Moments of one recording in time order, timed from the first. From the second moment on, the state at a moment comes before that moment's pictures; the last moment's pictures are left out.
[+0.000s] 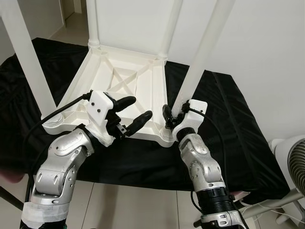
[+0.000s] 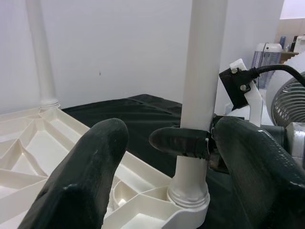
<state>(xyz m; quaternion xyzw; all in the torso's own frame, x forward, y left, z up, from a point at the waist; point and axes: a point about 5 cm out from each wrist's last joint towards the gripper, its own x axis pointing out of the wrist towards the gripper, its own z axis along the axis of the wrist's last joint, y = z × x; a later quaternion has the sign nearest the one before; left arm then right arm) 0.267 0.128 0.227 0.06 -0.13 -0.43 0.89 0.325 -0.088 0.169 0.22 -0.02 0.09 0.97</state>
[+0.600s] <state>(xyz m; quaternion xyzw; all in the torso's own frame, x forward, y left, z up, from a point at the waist) 0.269 0.127 0.235 0.06 -0.14 -0.43 0.89 0.330 -0.117 0.159 0.47 0.00 0.13 0.87</state>
